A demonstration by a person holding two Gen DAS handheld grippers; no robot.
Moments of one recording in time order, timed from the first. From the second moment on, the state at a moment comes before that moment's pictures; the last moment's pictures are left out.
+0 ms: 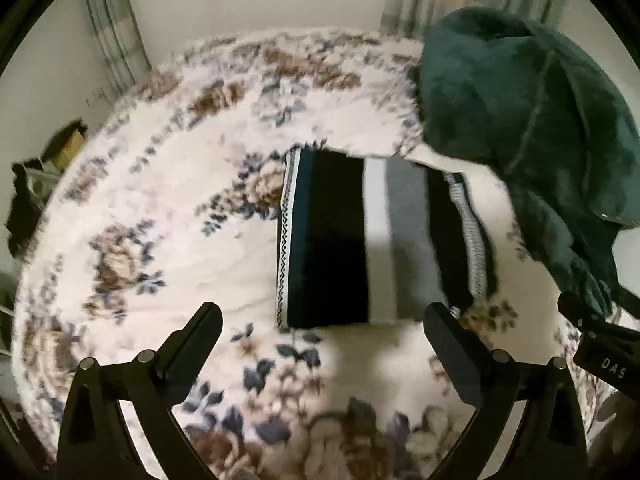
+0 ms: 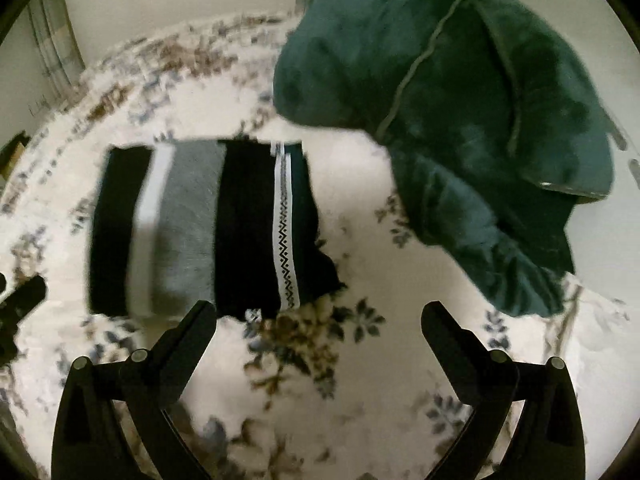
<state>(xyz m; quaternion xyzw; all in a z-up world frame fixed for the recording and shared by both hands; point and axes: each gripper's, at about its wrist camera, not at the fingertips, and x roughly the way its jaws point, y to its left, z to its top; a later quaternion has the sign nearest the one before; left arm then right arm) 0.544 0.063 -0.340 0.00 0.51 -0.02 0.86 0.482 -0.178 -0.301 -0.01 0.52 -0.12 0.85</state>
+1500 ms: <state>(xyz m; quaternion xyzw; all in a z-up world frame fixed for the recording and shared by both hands) 0.242 0.051 -0.002 0.00 0.33 -0.01 0.94 0.104 -0.140 0.110 -0.01 0.30 -0.10 0.95</state>
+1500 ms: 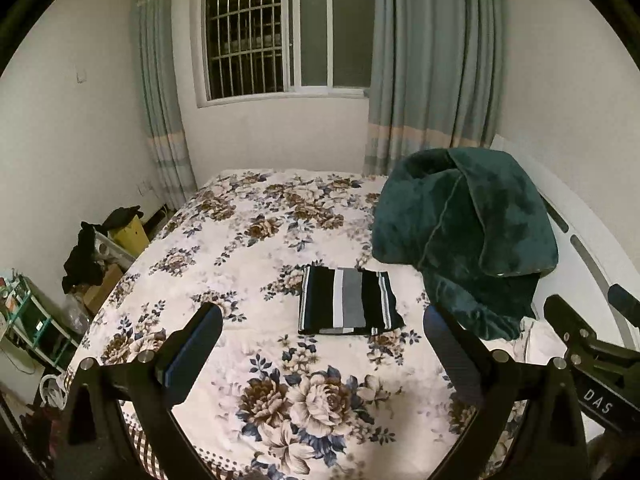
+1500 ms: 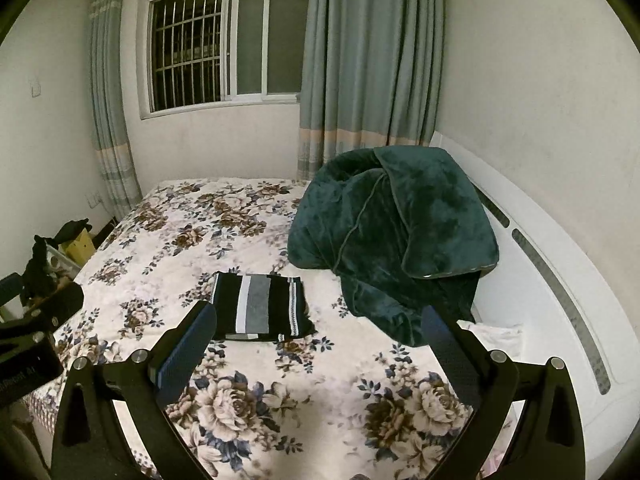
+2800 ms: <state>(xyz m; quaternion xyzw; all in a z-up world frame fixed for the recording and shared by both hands) 0.234 0.063 -0.004 0.00 0.33 0.00 0.94 0.112 -0.147 0.114 -0.01 0.31 -0.07 0.95</state>
